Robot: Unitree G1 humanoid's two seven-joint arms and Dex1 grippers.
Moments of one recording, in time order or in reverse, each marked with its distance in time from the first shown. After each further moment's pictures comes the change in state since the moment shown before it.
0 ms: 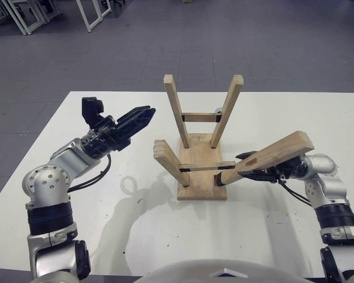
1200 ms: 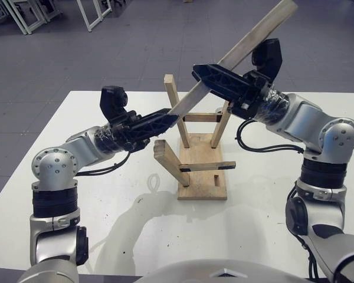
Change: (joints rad) left arm -0.145 0.043 -0.145 -0.018 -0.168 0.120 -0.140; right arm -0.443 0.241 -0.223 -0.397 1.011 1.199 -1.391
